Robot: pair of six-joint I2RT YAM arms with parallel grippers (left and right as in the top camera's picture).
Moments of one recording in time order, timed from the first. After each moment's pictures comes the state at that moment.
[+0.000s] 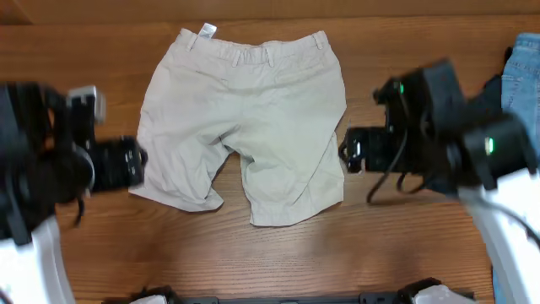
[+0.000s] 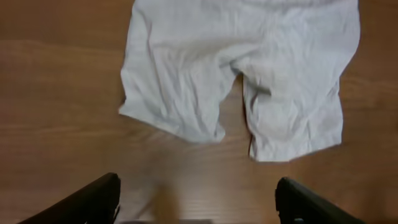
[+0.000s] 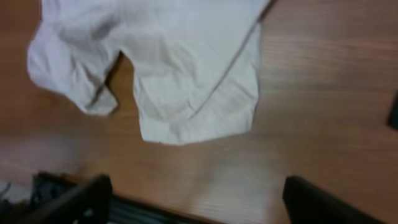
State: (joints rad) left arm 0.21 1.27 1.84 -1.67 0.23 0.03; right arm 0.34 1.32 1.61 -1.41 -0.19 0.34
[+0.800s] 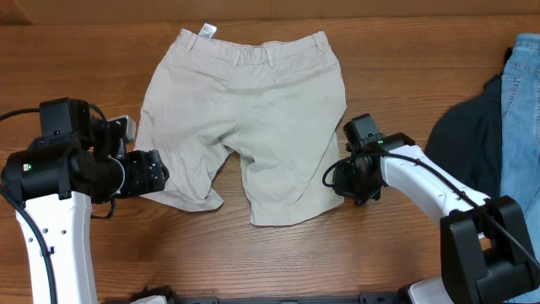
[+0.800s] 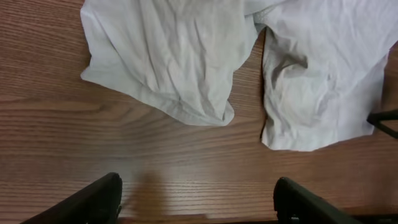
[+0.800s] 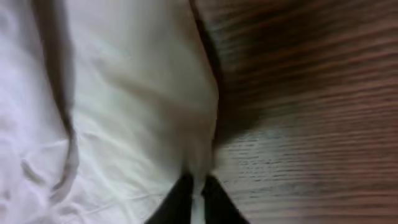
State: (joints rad) left arm 0.21 1.26 1.38 -1.44 0.25 -0.01; right arm 0.32 1.67 0.95 -0.81 -0.19 0.54
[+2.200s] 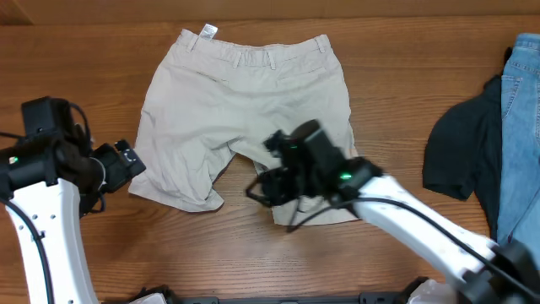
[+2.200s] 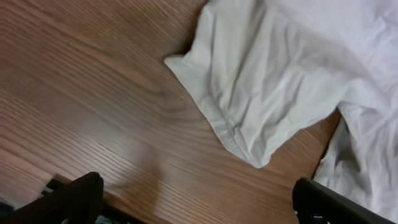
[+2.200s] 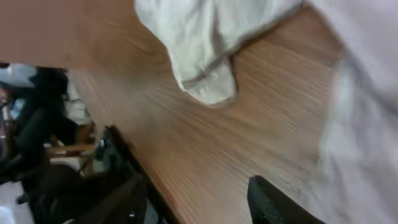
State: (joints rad) left arm 0.33 1.31 1.37 -1.40 0.07 -0.36; right arm 0.71 1.53 0.99 -0.36 -0.57 0.48
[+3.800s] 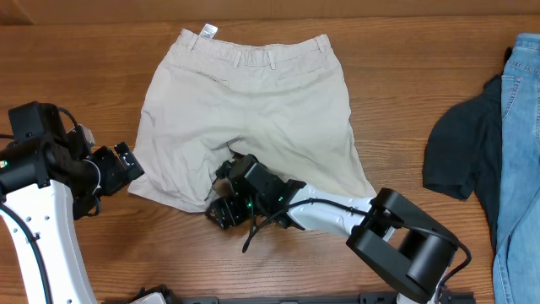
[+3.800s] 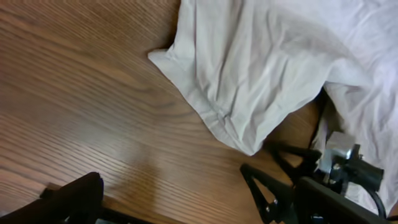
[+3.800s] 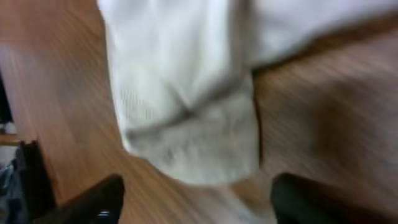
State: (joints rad) left arm 0.38 1.31 1.37 -1.42 0.16 -0.24; right arm 0.93 1.93 1.00 0.07 -0.38 0.51
